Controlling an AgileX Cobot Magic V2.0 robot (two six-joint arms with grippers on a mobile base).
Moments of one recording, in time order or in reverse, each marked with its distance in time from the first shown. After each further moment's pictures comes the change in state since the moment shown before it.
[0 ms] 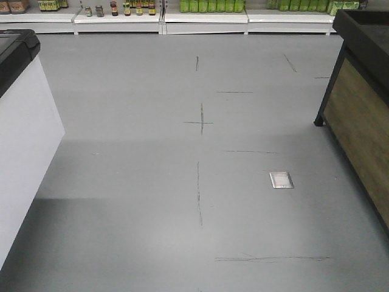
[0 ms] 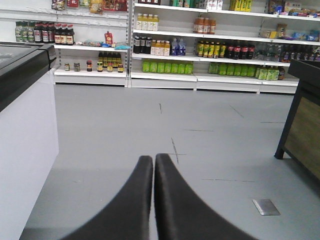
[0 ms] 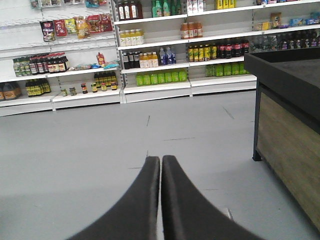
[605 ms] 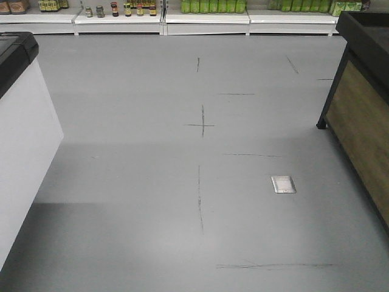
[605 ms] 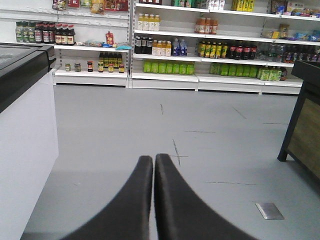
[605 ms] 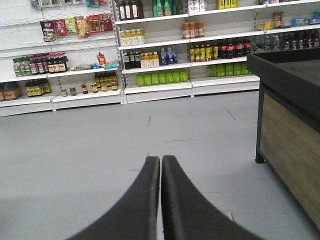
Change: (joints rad) left arm 0.000 0.000 0.000 0.000 0.000 0.000; right arm 0.000 0.000 0.000 0.000 0.000 0.000
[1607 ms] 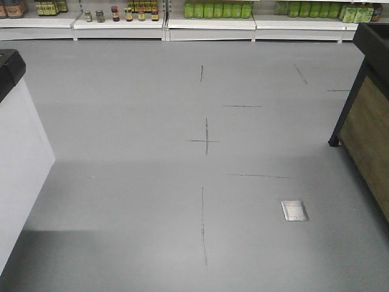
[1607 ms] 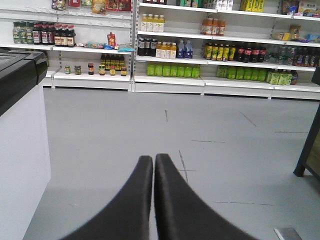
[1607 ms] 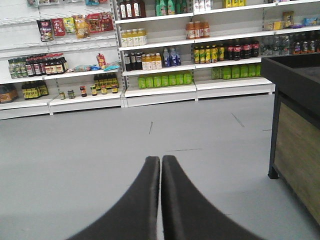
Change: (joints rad) left arm 0.000 0.000 0.000 0.000 0.000 0.000; right arm 0.000 0.000 0.000 0.000 0.000 0.000
